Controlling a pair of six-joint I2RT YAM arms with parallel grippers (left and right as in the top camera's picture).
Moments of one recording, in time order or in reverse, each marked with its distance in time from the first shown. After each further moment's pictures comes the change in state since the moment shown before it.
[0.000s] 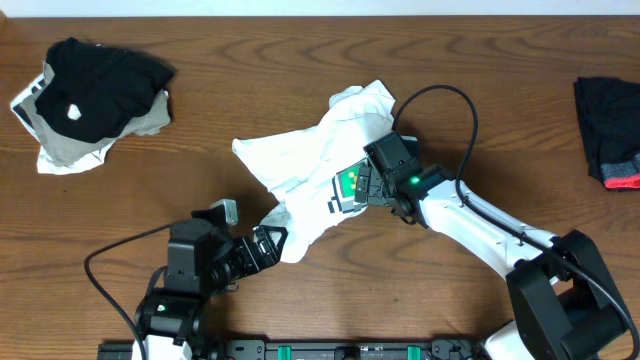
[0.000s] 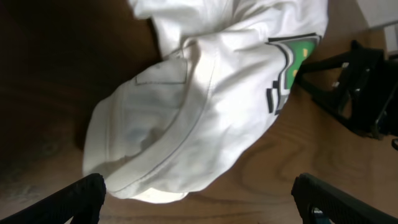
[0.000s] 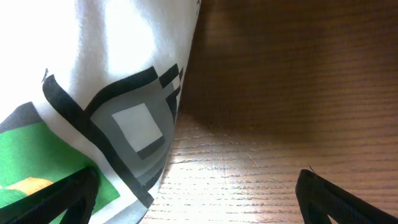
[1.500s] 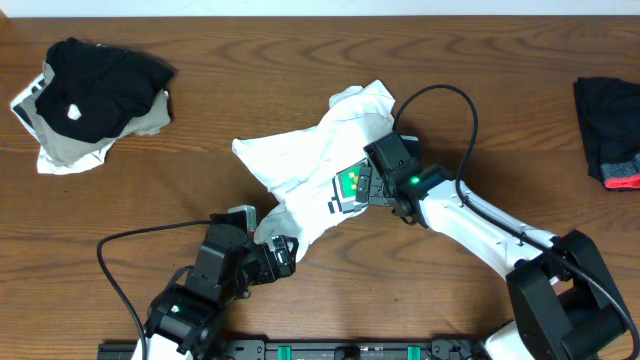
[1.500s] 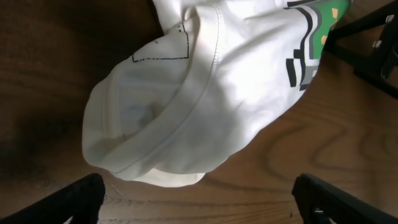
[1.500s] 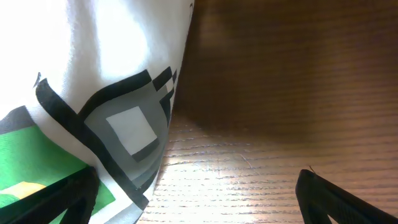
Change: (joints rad) left arm -0.273 0.000 0.026 -0.058 -0.271 -0.058; right arm 0.000 0.000 0.000 -0.004 0.016 0.000
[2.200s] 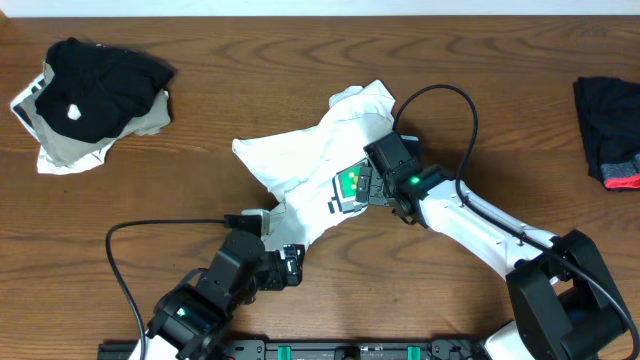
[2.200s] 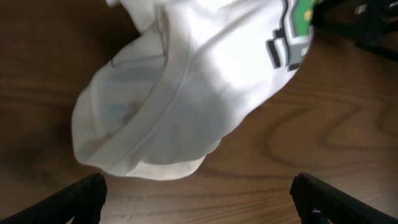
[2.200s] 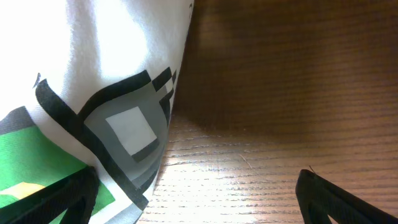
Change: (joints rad) left arm -0.191 0.000 0.063 -0.067 -0.176 0.034; right arm 0.000 0.000 0.000 0.000 0.002 0.000
